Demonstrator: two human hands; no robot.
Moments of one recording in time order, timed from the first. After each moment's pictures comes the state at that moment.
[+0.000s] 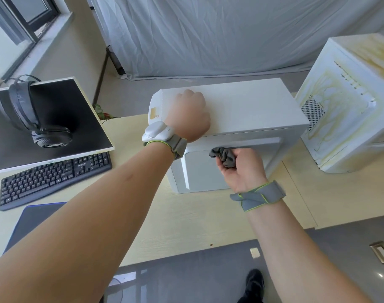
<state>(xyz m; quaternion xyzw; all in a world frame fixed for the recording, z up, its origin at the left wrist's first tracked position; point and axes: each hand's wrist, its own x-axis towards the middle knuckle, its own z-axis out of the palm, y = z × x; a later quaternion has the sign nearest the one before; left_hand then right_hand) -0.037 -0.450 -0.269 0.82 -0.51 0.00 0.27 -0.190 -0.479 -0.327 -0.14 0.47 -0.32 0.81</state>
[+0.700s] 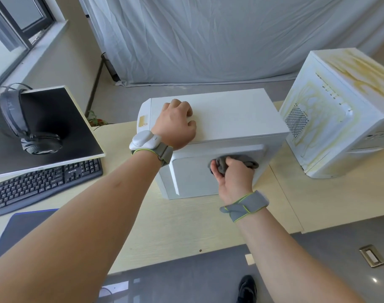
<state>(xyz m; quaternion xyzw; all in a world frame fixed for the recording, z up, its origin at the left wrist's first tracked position) -0.036 -0.450 -0.270 0.82 -0.51 -0.01 0.26 -0.203 -0.493 -0.357 -0.06 0.43 -0.45 0.78</state>
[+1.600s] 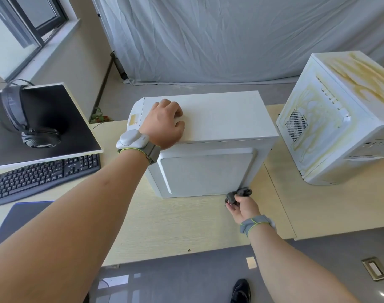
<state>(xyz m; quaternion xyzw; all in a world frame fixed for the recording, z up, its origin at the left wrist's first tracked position) -0.040 -0.448 -0.270 0.83 -0.50 0.02 0.25 -0.294 -0.543 -0.513 -0.13 0.58 -0.26 0.76</state>
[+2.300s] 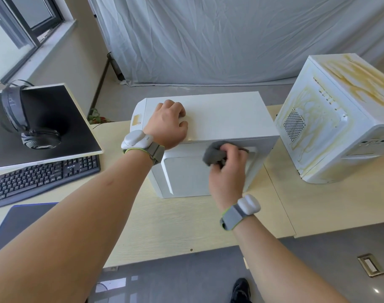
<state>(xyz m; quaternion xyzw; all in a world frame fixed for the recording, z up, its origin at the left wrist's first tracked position) -0.043 -0.448 -0.269 0.83 -0.50 0.02 0.25 -0.233 -0.484 -0.354 -0.74 0.40 -0.45 0.31</state>
